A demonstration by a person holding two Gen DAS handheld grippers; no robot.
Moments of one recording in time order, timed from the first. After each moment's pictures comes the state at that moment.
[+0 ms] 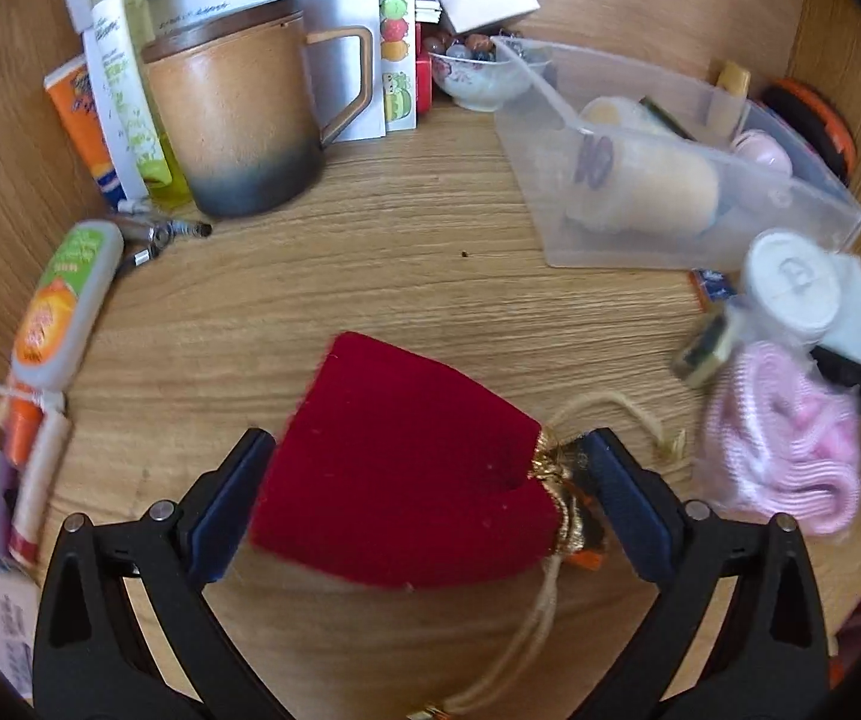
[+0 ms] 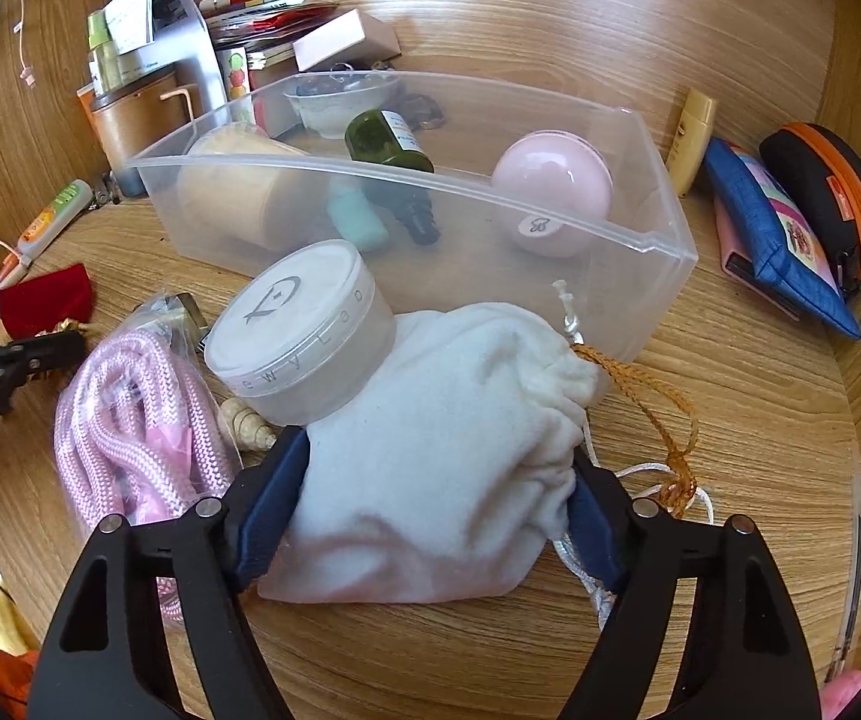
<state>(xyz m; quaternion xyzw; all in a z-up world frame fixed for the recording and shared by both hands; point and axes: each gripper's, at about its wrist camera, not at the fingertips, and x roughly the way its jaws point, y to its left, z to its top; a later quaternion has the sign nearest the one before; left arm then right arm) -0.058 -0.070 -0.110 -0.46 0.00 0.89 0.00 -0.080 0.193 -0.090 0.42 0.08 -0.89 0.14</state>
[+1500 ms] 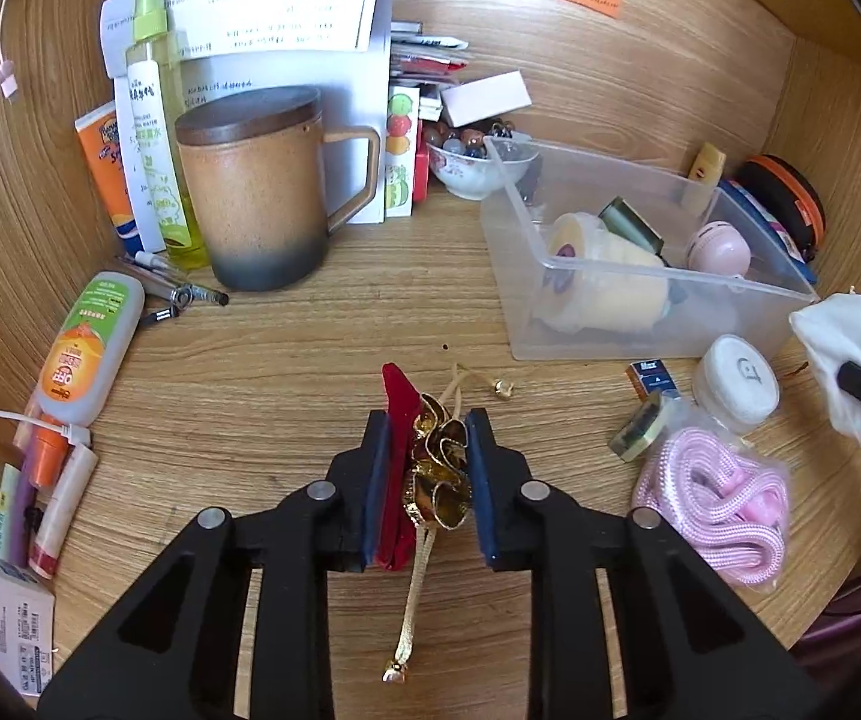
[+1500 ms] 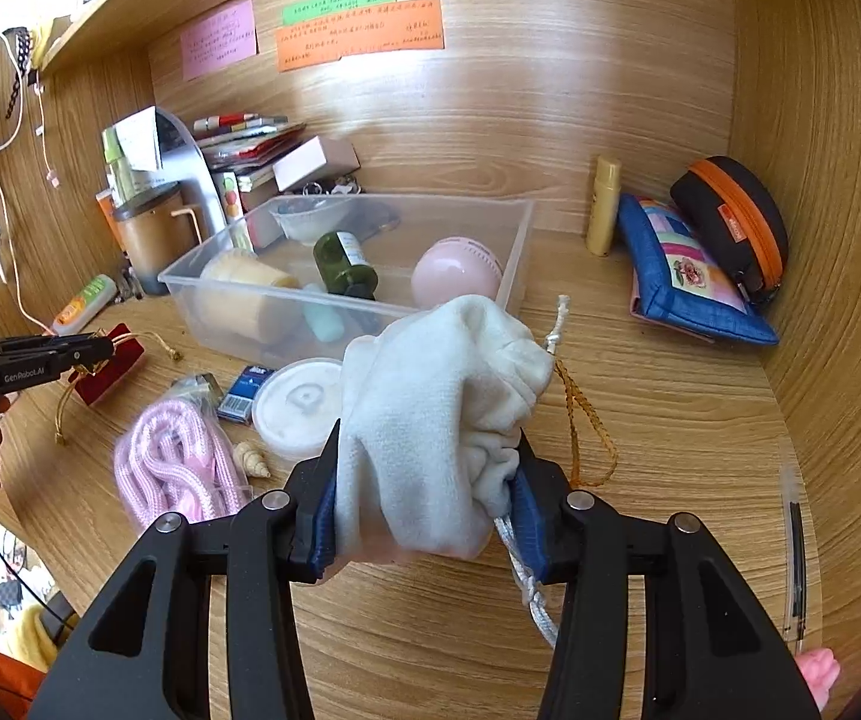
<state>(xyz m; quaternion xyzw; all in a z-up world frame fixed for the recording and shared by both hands) -0.046 -0.075 -0.071 -0.40 -0.04 0.92 0.01 -0.040 0.249 -0.041 0.34 0.02 -0.93 0.13</state>
